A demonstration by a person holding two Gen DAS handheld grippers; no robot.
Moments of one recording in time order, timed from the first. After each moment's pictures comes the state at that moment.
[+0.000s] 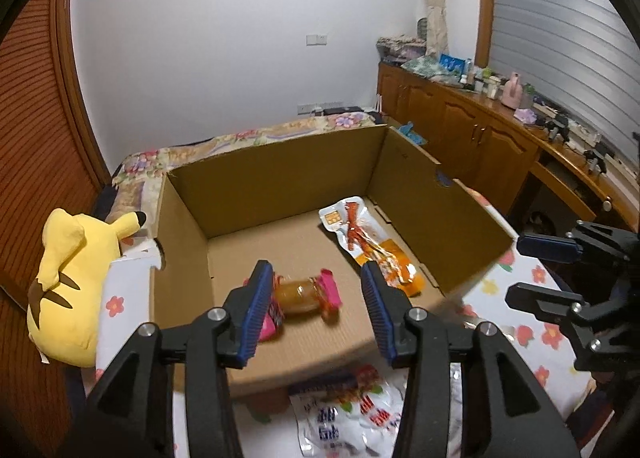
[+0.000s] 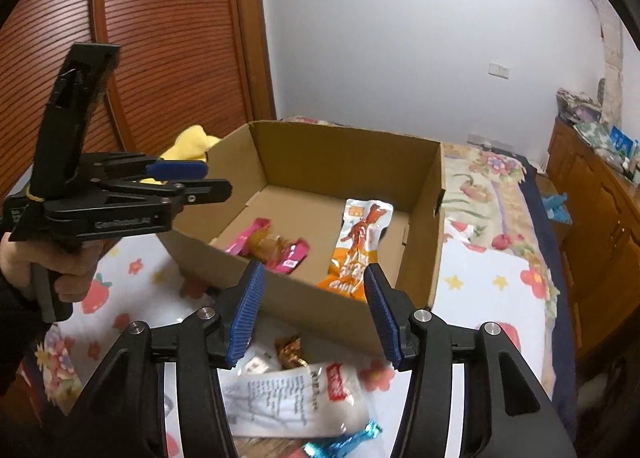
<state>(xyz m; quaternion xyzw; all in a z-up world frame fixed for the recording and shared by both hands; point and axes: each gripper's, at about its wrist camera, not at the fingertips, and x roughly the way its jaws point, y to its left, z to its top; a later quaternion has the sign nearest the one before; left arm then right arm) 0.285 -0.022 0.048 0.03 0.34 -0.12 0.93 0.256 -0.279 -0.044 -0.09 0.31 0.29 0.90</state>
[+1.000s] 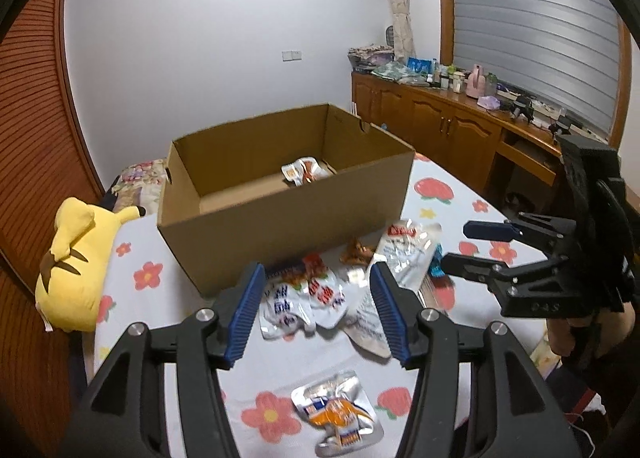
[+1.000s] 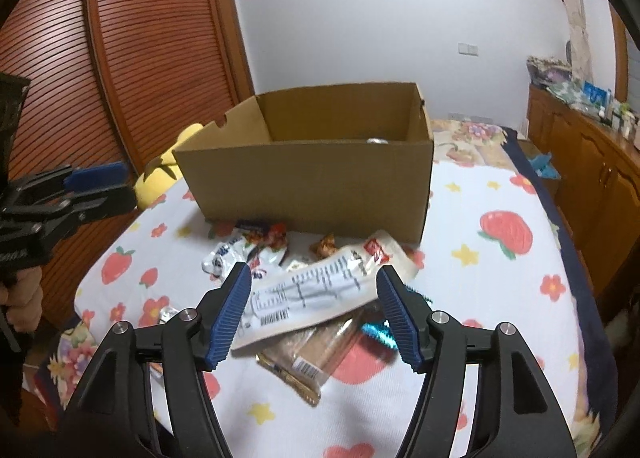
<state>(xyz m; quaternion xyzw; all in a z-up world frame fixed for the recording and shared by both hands) 0.133 -0.030 0.027 0.06 0.31 -0.14 0.94 0.163 -0.304 -0.099 -0.03 0.31 0.26 0.91</state>
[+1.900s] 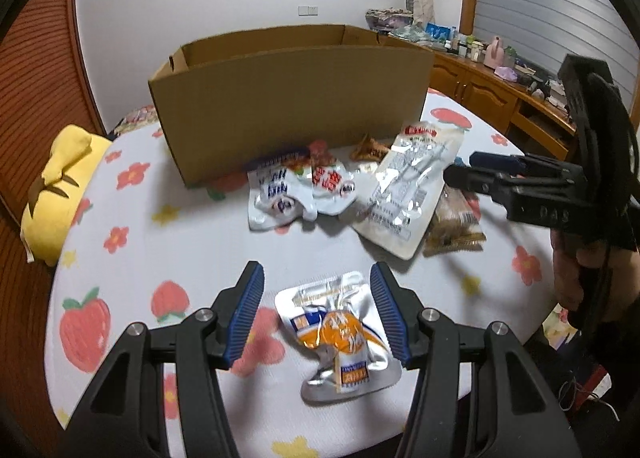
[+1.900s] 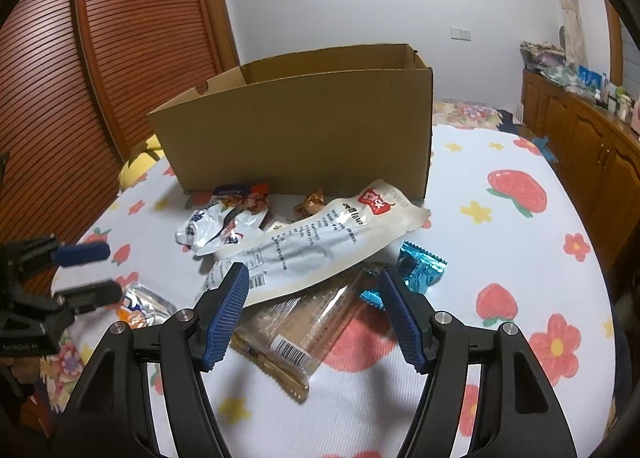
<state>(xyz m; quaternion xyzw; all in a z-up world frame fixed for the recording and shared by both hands) 0.109 -0.025 -0.064 0.03 0.38 -0.12 0.92 0.172 -0.301 -0.148 -0.03 0.32 0.24 0.91</state>
